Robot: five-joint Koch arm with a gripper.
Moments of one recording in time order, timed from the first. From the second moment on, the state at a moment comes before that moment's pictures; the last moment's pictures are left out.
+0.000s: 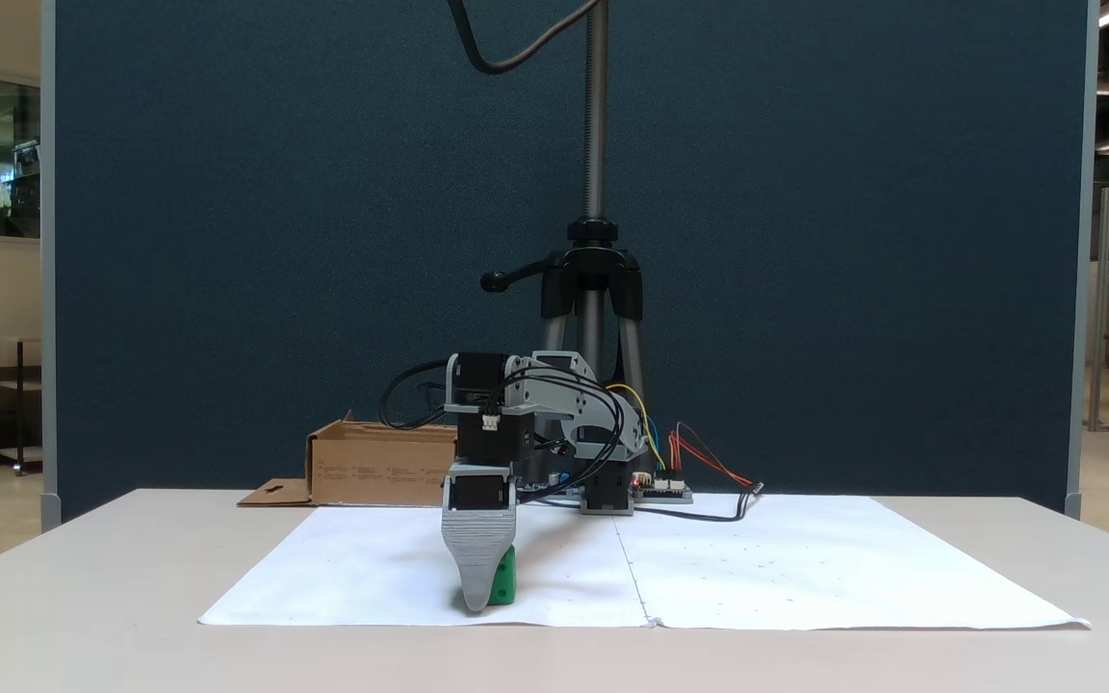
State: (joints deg) arm 22.0 25.8 12.2 74.5 -23.0
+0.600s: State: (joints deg) arm 22.6 25.8 12.1 74.4 -17.7
